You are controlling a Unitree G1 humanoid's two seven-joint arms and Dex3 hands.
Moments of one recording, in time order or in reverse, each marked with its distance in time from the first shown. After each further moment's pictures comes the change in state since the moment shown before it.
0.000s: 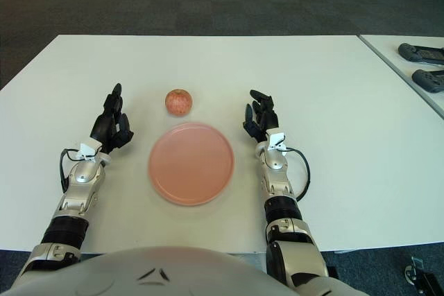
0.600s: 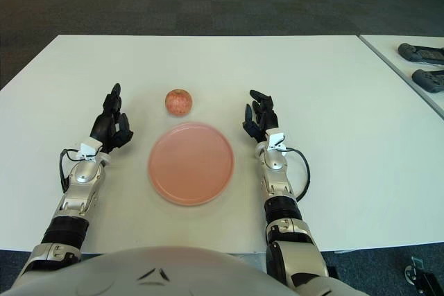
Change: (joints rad) left arm 0.000 -0.001 0.000 -0.001 0.009 0.004 0.016; right arm 0.000 0.000 0.005 0.000 -0.007 -0.006 -0.007
